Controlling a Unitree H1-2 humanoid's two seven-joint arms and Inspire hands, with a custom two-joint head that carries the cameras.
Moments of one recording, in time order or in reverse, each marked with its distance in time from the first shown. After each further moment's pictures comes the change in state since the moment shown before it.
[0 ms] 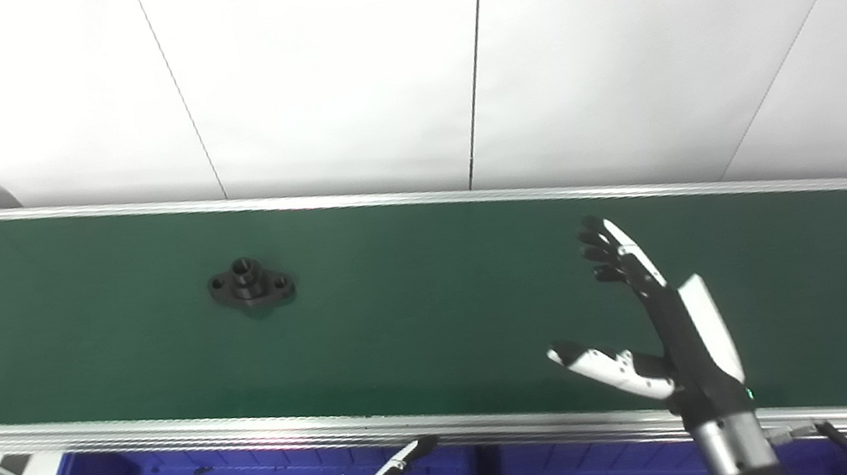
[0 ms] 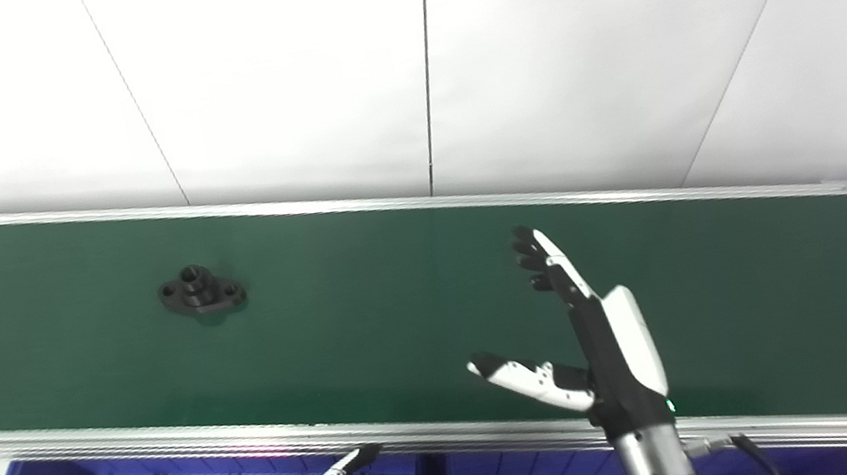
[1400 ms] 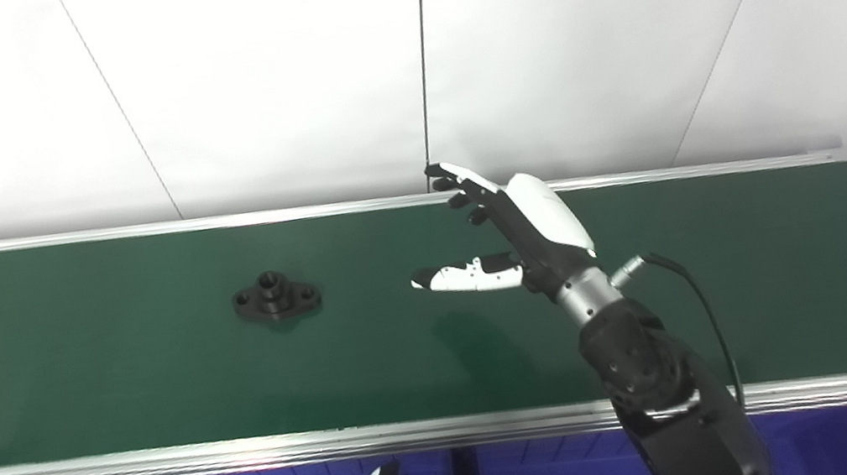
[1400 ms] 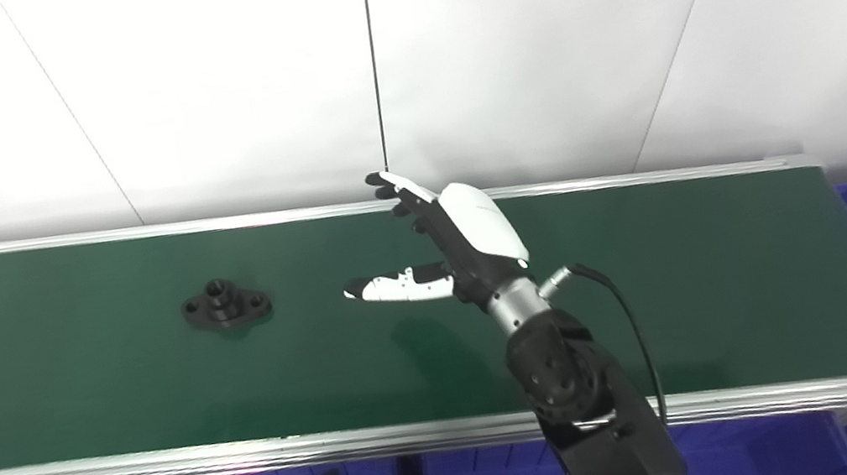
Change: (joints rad) left arm 0.135 -0.032 0.113 -0.130 -0.042 0.001 -0.137; right arm -0.403 -0.014 0.116 0.283 -0.152 0.175 0.119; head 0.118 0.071
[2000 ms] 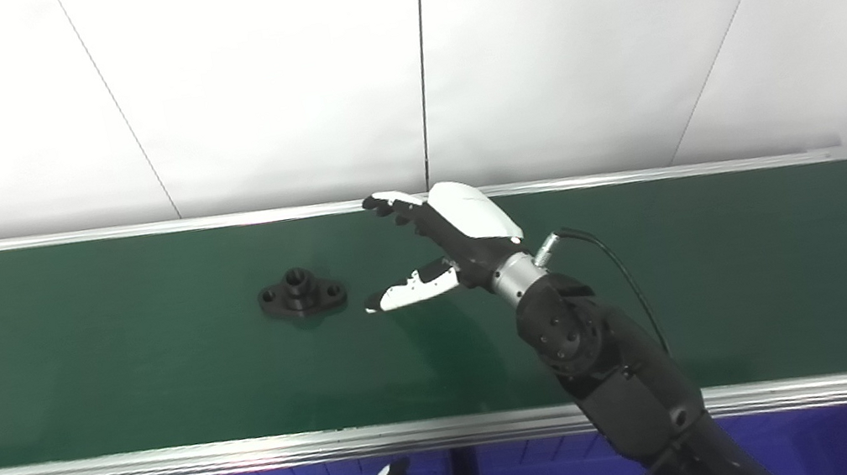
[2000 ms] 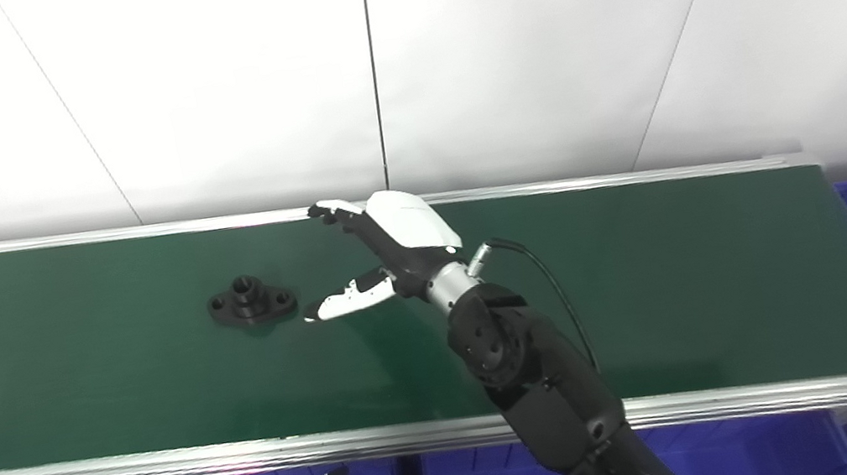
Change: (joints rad) left arm -0.003 -0.010 -0.006 0.004 0.076 0.000 0.018; right arm -0.158 0.020 0.137 0.218 -0.074 0.003 0.036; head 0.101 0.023
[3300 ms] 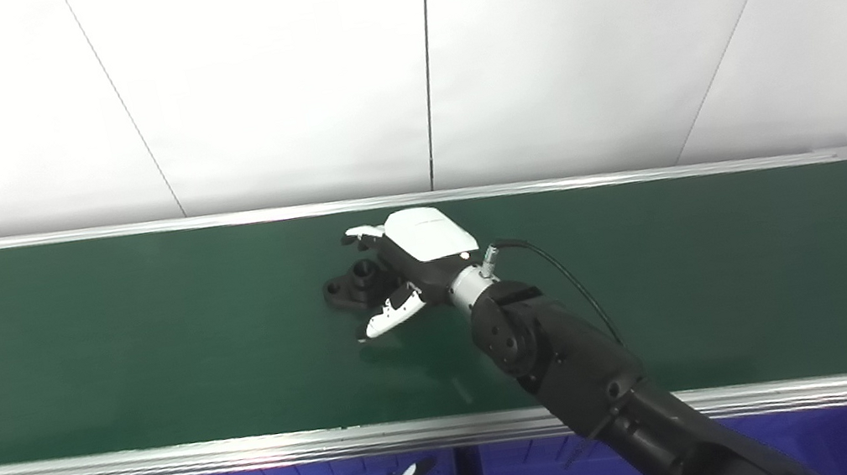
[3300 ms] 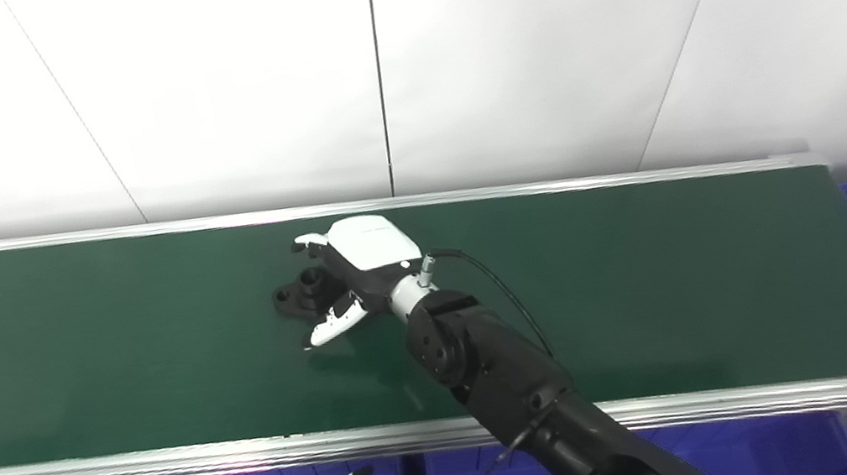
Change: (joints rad) left arm 0.006 -0.011 -0.058 -0.030 0.061 0.000 0.085; right arm -0.144 0.045 0.176 0.394 -0.088 -0.061 -0.177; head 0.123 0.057
